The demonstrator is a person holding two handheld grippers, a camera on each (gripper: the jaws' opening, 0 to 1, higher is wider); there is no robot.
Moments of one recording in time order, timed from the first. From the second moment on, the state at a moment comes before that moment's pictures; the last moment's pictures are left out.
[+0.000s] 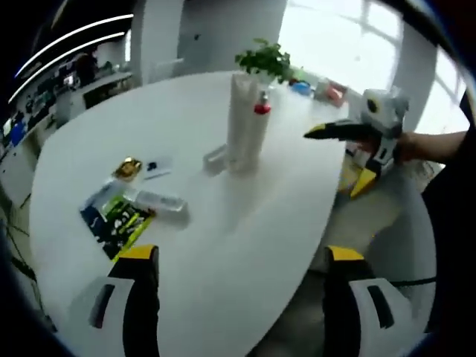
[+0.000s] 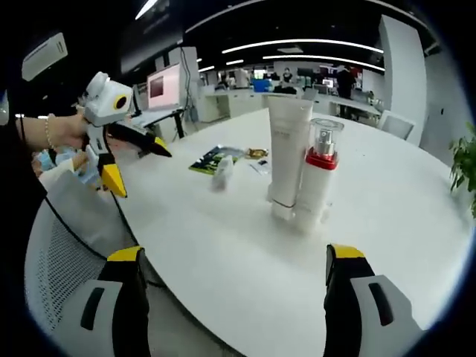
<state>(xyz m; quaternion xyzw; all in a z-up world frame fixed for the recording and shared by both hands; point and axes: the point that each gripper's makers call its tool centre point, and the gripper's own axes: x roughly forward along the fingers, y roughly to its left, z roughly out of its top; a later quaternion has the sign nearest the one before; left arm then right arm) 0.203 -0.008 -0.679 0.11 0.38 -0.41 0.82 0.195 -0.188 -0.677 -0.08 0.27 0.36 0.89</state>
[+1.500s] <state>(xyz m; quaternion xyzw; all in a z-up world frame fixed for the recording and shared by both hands) 0.334 -0.085 -0.714 0.24 0.36 -0.53 0.74 0.203 -0.200 -0.682 -0.05 0.29 0.33 0.90</state>
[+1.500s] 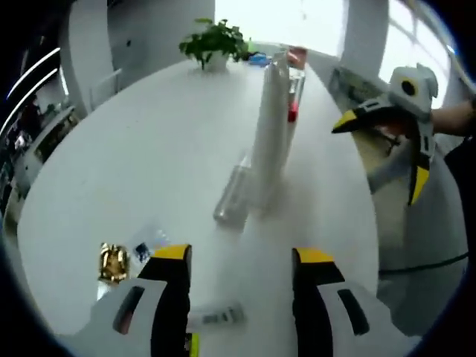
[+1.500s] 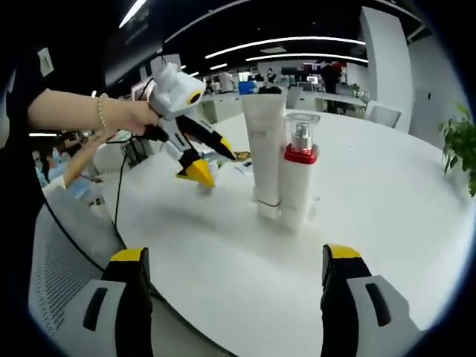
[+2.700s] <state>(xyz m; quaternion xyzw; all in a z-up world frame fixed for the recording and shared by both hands) 0.366 -0.141 -0.760 0.29 0.35 -0.58 0.68 0.202 -0.207 -0.691 -0.03 0.31 0.31 0.90</state>
